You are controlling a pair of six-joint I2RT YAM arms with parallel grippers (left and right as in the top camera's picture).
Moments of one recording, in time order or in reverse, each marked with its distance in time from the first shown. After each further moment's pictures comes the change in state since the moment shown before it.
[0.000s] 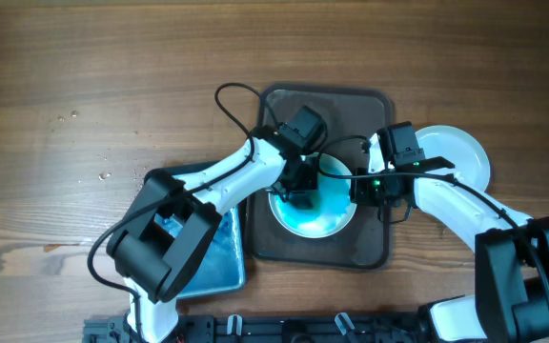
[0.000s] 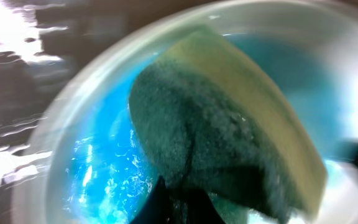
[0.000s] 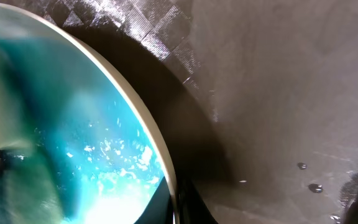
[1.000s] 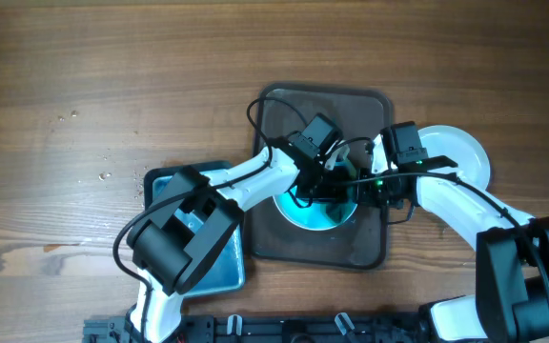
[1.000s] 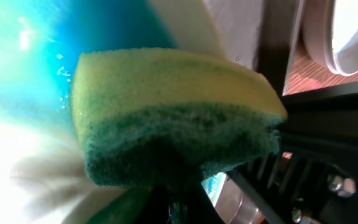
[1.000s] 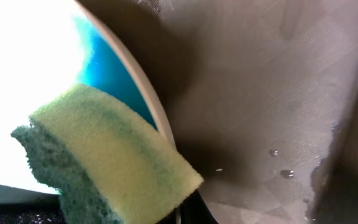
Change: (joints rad) left arm -0.059 0.076 -0.028 0.301 0.453 0.040; right arm -0.015 0.003 0.005 -0.029 -0.009 0.018
